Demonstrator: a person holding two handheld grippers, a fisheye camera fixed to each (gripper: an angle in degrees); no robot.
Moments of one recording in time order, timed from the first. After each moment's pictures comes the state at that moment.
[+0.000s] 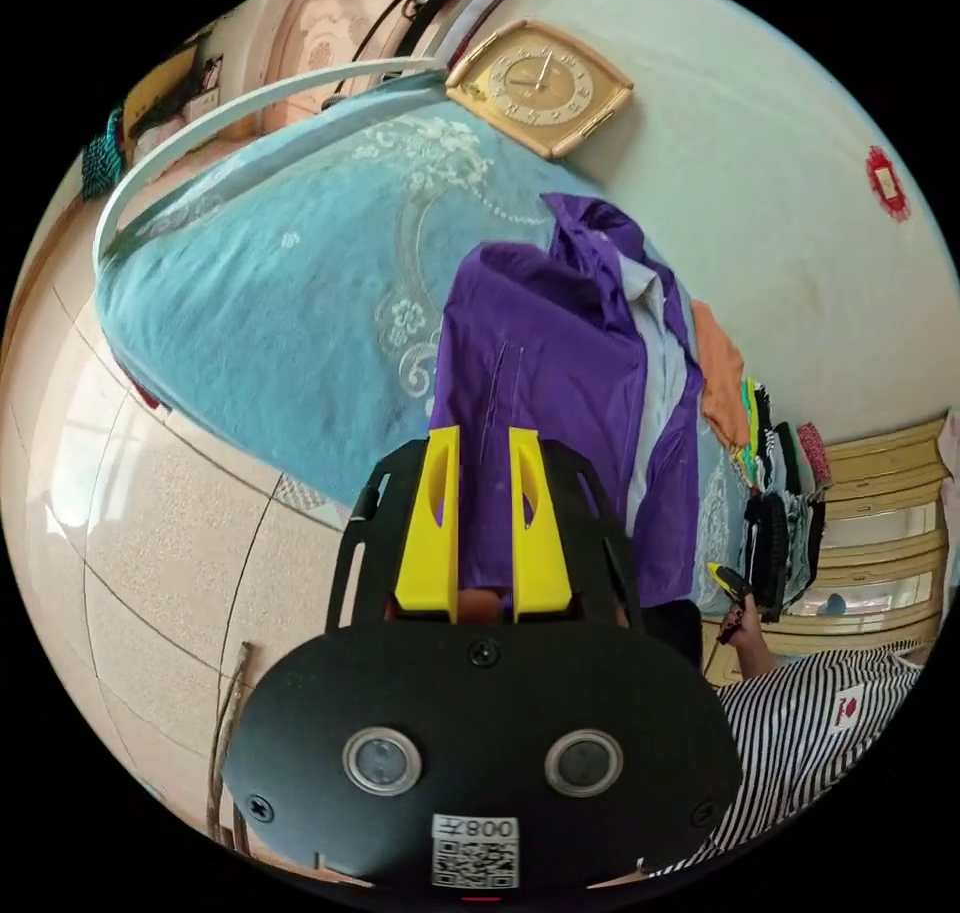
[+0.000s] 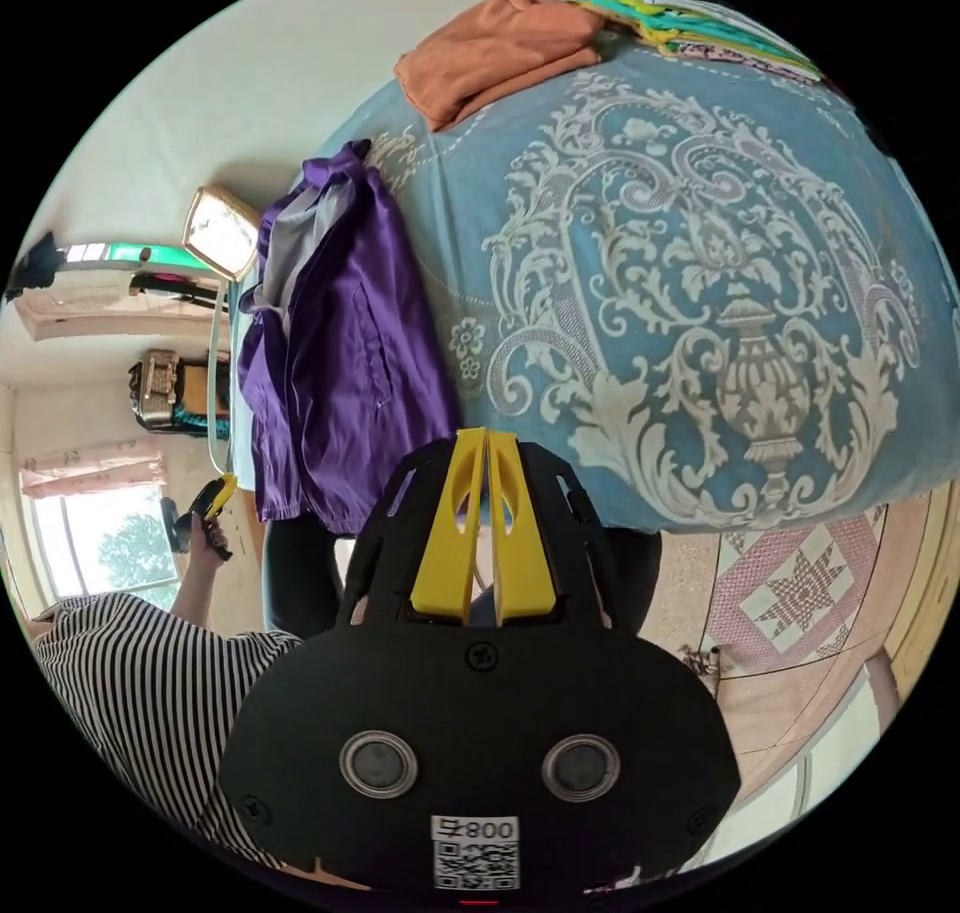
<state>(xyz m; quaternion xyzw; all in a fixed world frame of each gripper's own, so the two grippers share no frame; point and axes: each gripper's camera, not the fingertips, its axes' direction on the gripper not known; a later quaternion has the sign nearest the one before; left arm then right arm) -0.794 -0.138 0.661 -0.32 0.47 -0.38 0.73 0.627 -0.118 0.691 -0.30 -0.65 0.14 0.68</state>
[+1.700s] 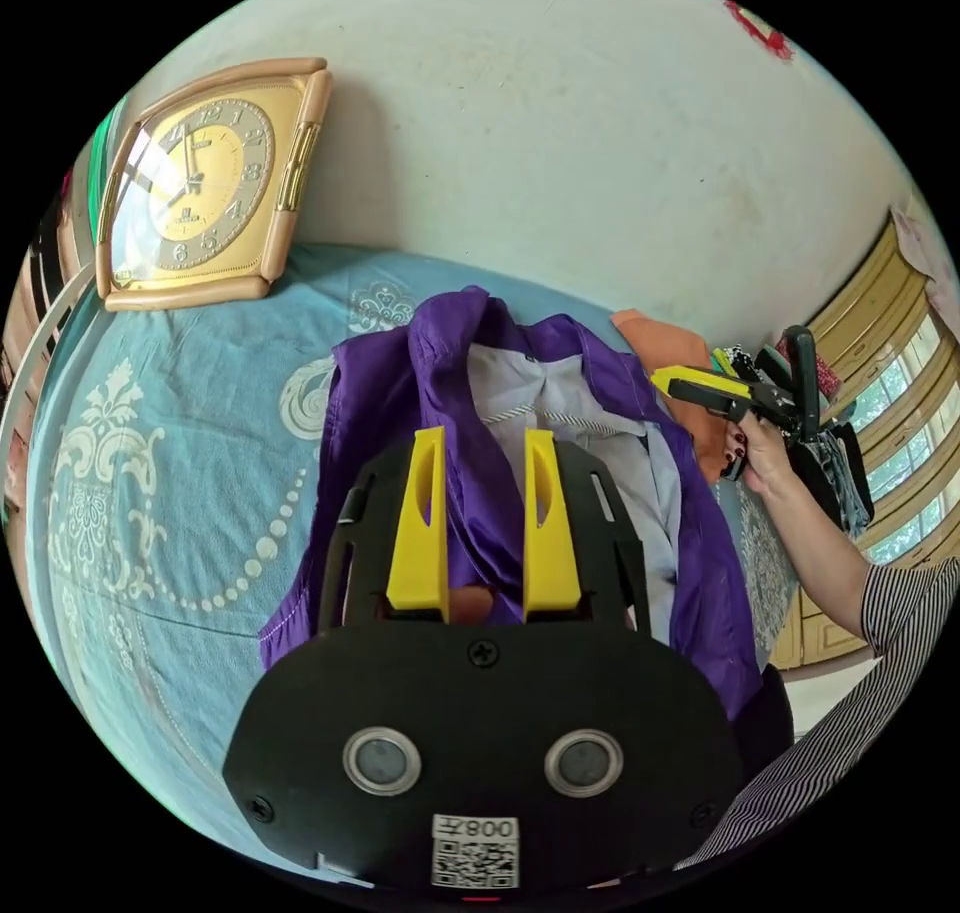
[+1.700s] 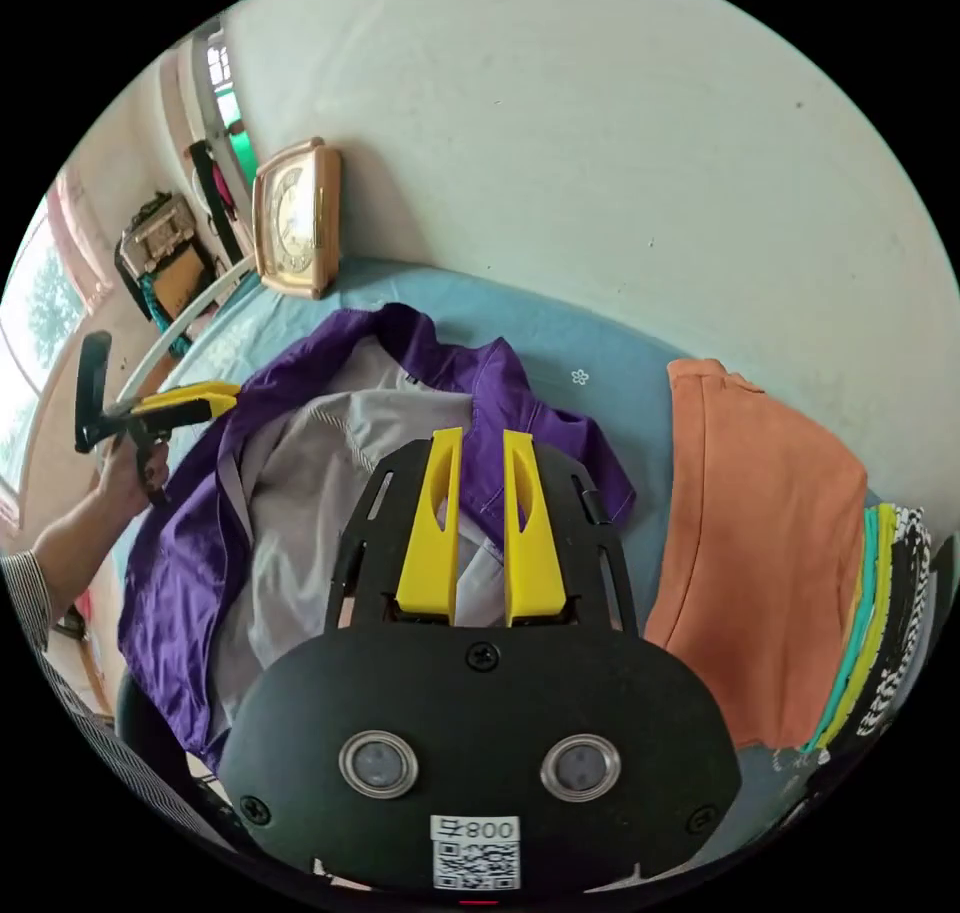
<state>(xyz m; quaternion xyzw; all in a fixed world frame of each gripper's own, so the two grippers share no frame) -0.591 -0.498 0.942 -0.20 0.55 -0.21 0.78 0.132 -0.563 0.656 0.04 -0.57 -0.09 0.82</state>
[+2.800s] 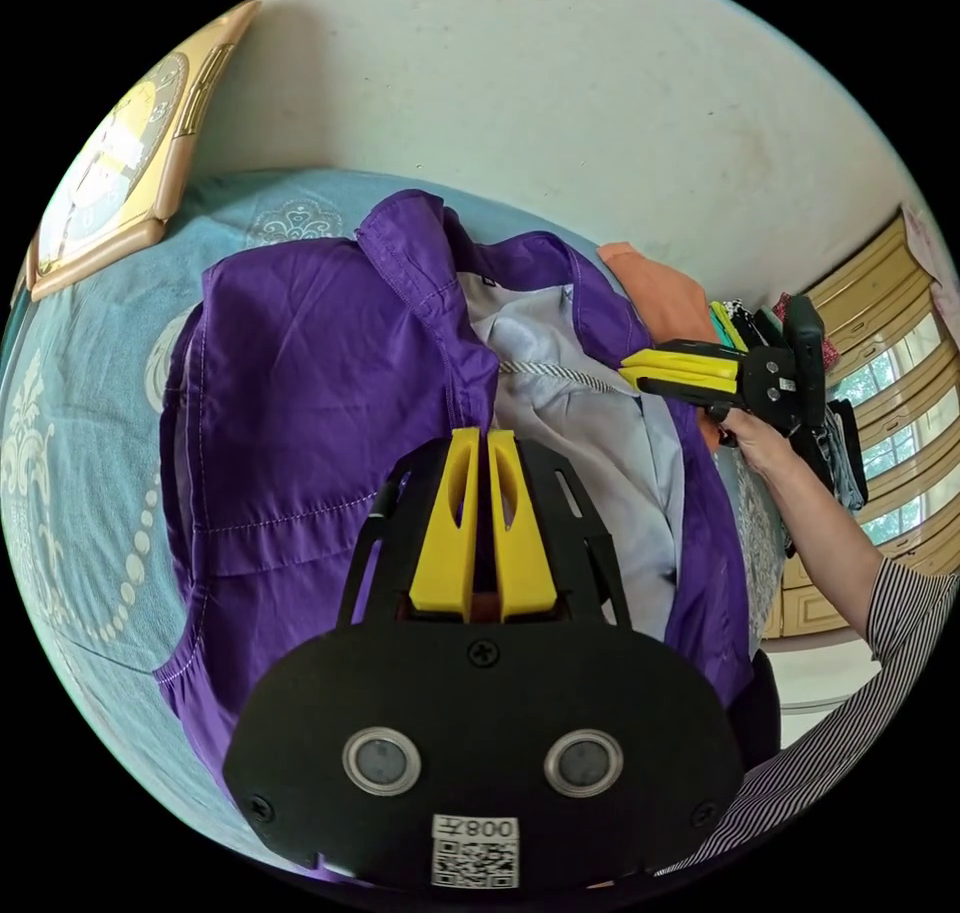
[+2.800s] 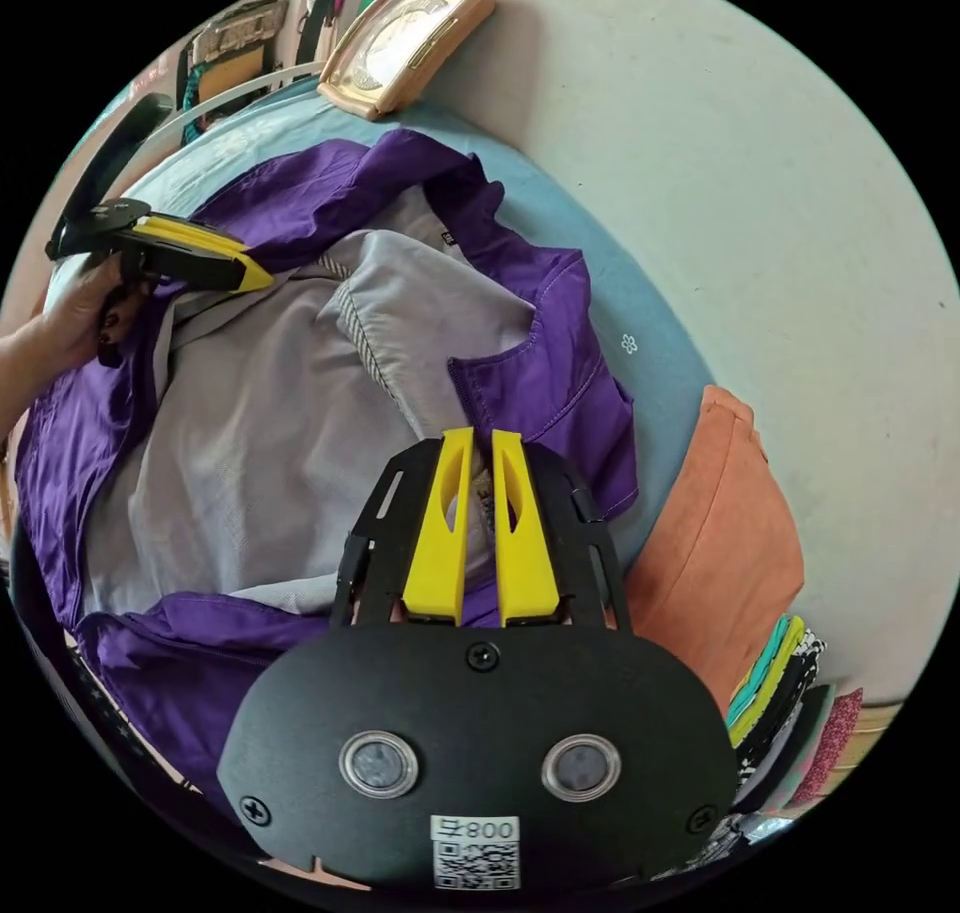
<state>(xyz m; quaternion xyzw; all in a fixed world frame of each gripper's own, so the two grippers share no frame) -0.489 -0.521 1.003 -0.22 0.59 -0.15 0.76 -0.047 -0.498 0.679 0.06 -0.47 -0.29 0.83</state>
